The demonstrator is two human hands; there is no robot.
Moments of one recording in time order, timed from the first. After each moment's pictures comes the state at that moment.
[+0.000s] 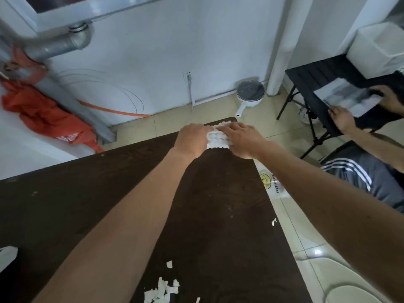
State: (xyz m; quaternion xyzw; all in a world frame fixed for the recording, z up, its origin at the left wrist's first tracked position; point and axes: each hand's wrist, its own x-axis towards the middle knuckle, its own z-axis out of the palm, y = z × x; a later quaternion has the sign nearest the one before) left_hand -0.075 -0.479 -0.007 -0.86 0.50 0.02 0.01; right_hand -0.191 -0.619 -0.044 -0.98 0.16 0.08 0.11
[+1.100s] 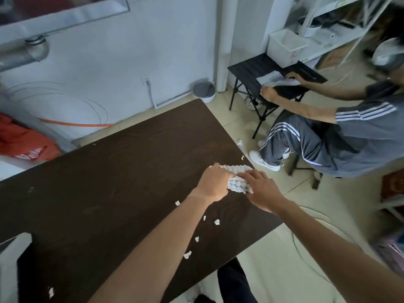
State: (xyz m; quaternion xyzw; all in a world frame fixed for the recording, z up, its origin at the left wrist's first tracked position) left_hand -0.289 -0.317 -0.011 -0.71 0.69 0.13 -0.03; right_hand -0.465 -0.392 -0.030 -0.90 0.39 0.10 0.17
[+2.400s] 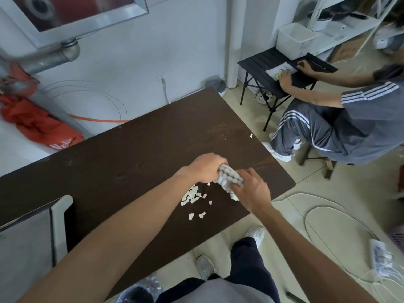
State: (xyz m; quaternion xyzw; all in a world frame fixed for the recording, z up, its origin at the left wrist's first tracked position) left_hand -0.269 -0.231 0.020 -0.70 0.66 0.26 -0.02; right_hand -0.462 -0.248 -0.020 -0.83 0.48 -0.13 0.27
